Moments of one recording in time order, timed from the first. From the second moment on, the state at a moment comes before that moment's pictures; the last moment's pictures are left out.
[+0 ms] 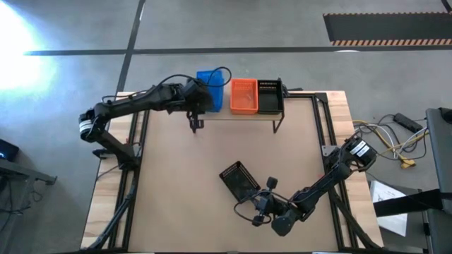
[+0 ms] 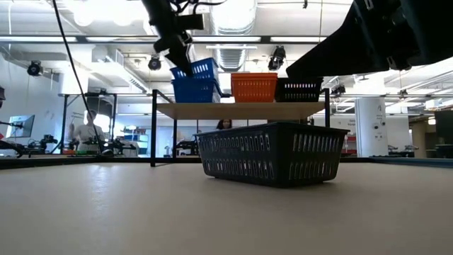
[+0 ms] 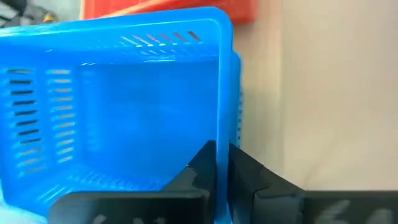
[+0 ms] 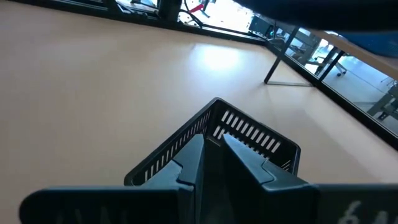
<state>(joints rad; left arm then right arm) 0.36 1.50 1.47 -0.87 -0.28 0.53 0.72 1.86 0.93 0.25 1.07 0.34</state>
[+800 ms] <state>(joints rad) 0.35 1.51 1.49 -0.96 -0.21 0.45 0.72 1.86 0.93 0.25 1.07 0.34</state>
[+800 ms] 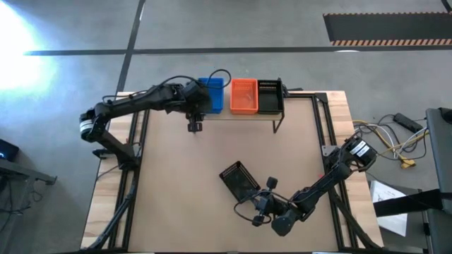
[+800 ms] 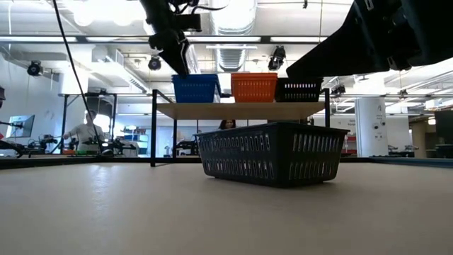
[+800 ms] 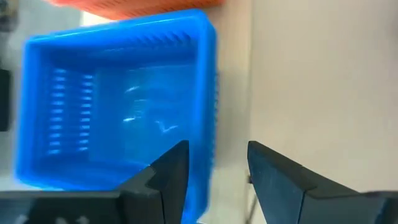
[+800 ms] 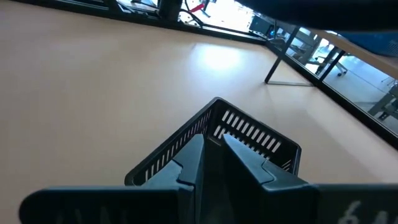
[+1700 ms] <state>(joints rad) 0.35 1.49 1.49 -1.00 -0.35 0.45 0.72 1.86 0.93 0.25 1.07 0.32</state>
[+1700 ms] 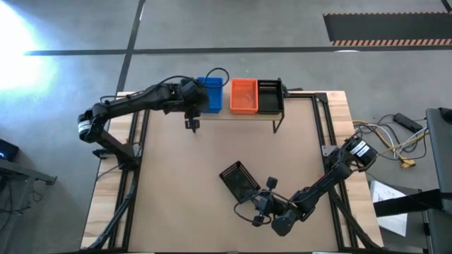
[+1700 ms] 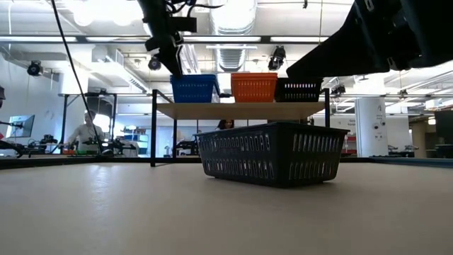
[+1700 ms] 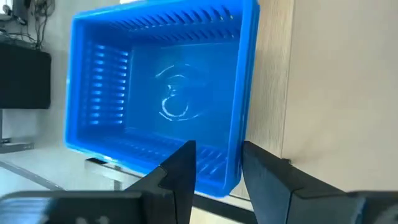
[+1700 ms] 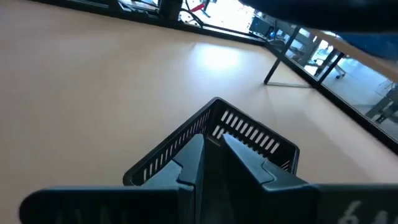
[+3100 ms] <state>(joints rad) -0.56 1.46 0.34 0.99 -0.39 -0.20 0.50 1.76 1.06 -0.30 0.24 0.00</state>
